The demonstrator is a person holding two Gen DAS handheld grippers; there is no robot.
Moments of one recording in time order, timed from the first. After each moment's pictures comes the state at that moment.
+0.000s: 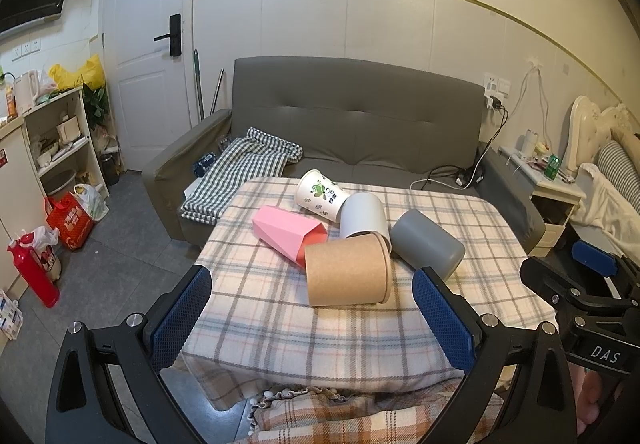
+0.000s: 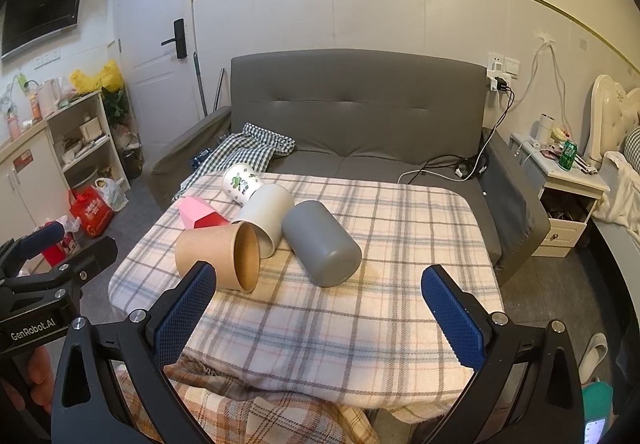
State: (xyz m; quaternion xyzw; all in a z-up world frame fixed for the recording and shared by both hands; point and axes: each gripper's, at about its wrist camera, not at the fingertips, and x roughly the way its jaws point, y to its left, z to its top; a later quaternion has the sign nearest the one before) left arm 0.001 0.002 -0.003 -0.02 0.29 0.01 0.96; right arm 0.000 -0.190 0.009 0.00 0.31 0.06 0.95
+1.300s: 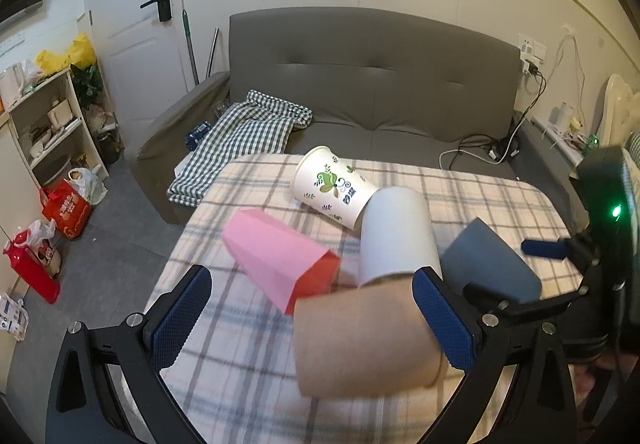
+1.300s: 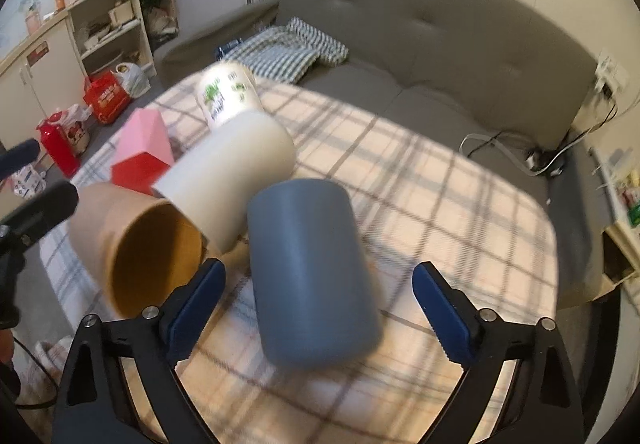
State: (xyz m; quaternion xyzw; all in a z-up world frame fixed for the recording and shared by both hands) left arm 0.138 -0.003 -0.059 -0.01 0.37 0.03 0.93; right arm 0.200 -0.172 -0.099 -0.11 0.47 0.17 0.86
